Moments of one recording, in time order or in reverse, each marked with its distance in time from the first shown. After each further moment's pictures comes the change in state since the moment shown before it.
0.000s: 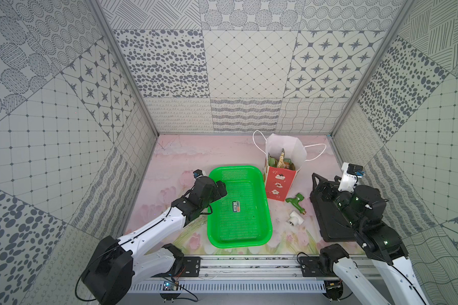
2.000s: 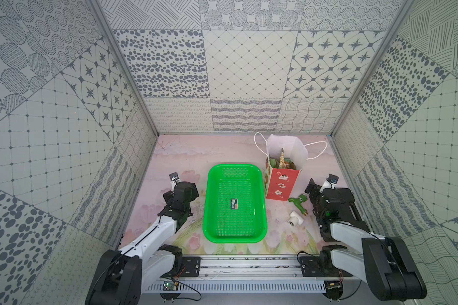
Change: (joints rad) left arm 0.346 -0.027 -0.232 0.264 -0.350 0.515; right arm -0.241 0.680 -0.670 1.347 0.149 -0.131
